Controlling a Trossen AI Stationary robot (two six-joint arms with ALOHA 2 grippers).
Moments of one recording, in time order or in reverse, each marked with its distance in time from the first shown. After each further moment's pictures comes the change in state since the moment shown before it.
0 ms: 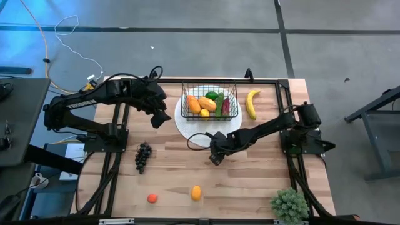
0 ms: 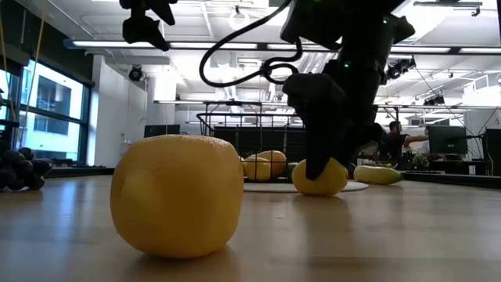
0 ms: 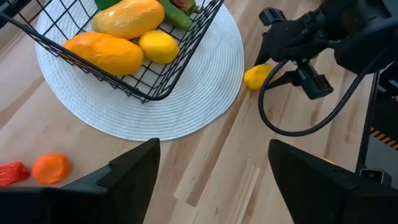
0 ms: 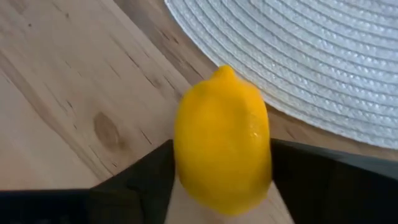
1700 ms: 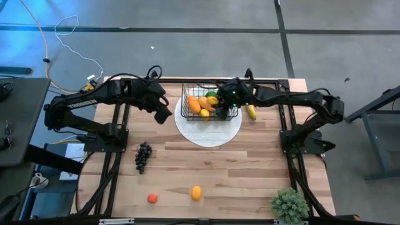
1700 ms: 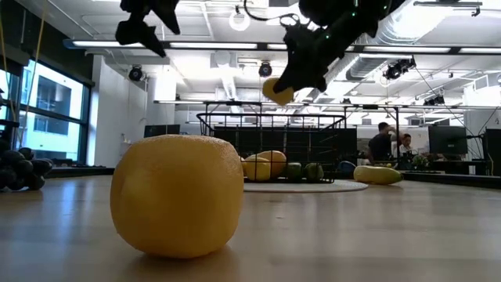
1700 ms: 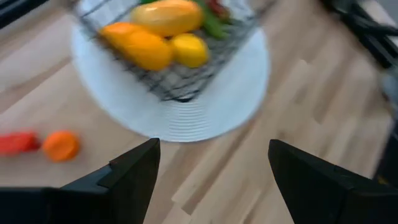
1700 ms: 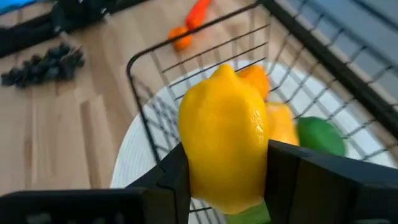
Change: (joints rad) left arm 0.001 0.008 0.000 -0.006 -0.108 -0.204; right arm -0.524 -0.336 0.001 0.192 -0.156 -0.804
